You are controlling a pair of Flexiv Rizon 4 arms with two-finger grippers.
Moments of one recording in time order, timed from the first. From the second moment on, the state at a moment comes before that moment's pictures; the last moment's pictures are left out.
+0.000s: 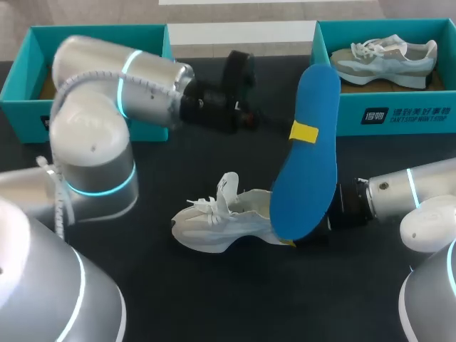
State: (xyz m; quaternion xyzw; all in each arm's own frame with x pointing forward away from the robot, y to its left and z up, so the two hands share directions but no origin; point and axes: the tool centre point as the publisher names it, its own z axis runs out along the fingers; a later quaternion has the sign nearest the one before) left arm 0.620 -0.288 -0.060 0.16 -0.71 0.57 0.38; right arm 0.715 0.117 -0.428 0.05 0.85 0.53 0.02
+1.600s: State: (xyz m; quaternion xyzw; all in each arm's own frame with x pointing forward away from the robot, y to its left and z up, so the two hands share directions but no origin) left arm 0.589 -0.240 -0.020 0.18 -0.72 0.55 0.36; right arm 0.715 0.117 -0.428 0.05 0.85 0.53 0.02
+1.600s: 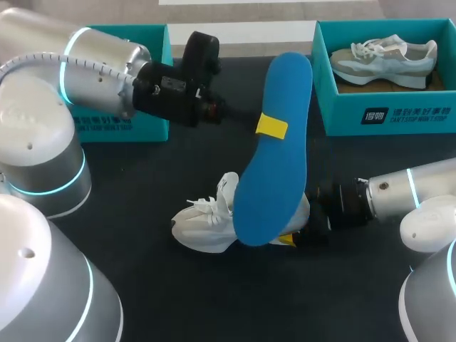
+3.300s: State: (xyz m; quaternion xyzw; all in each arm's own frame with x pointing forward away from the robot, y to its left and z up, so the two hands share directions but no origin) left arm 0.589 -0.240 -0.020 0.18 -0.72 0.56 0.36; right arm 0.705 0.078 -0.336 0.03 0.95 0.30 0.04
